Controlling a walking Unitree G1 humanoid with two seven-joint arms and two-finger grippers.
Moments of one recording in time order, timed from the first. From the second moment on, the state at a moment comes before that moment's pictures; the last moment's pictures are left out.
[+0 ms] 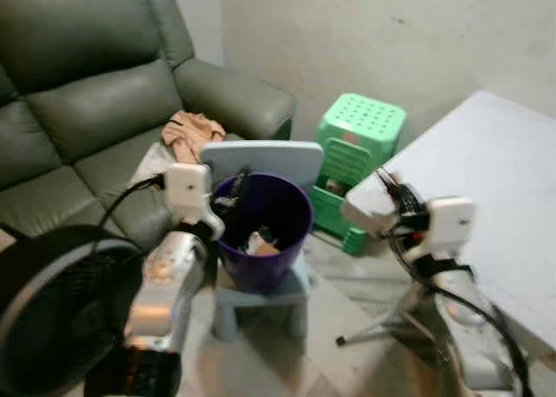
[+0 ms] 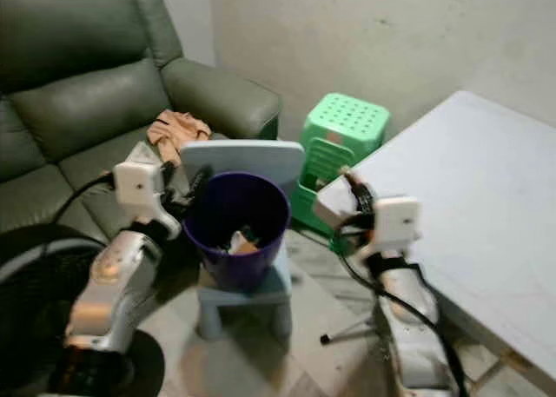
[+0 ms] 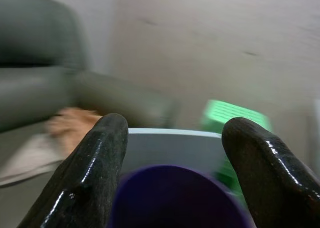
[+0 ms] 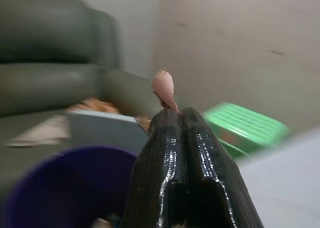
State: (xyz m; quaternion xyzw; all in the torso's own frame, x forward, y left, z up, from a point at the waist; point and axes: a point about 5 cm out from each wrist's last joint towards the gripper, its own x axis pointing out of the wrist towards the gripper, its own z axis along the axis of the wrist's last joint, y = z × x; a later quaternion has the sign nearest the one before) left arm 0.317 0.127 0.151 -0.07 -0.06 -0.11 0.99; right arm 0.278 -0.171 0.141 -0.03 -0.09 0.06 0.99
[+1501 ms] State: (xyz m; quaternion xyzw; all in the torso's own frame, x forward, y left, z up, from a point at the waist) left arm 0.292 0.089 0.139 -0.05 -0.05 -0.19 0.98; right arm 0.314 -0.184 0.154 -0.07 -0.06 0.13 0.99
